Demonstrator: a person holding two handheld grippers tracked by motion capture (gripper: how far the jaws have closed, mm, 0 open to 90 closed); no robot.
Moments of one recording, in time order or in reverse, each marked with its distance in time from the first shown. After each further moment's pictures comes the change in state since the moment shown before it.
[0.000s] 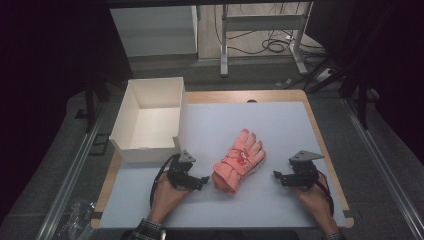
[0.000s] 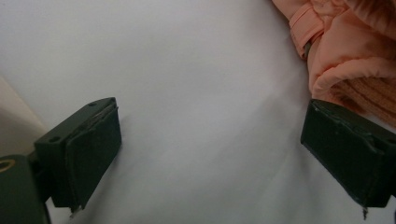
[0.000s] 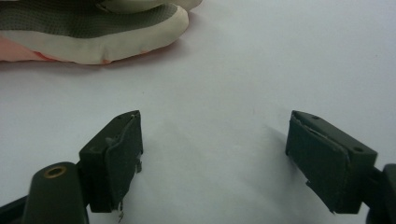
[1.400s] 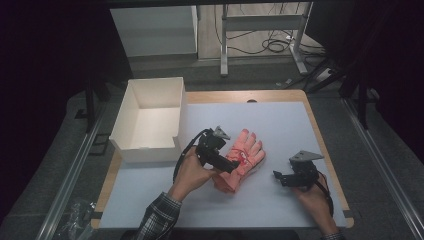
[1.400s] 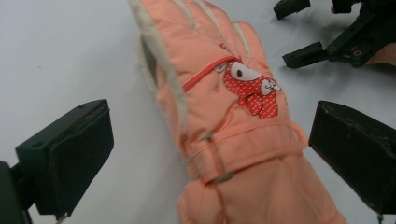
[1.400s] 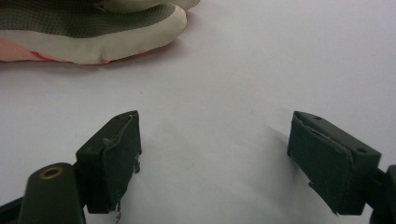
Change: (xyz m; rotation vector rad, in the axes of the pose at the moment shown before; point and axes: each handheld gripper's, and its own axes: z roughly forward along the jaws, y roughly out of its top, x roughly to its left) left arm -0.060 0.121 -0.003 0.041 -0.106 0.106; right arm 0.000 0.000 0.000 -0.001 -0.004 0.000
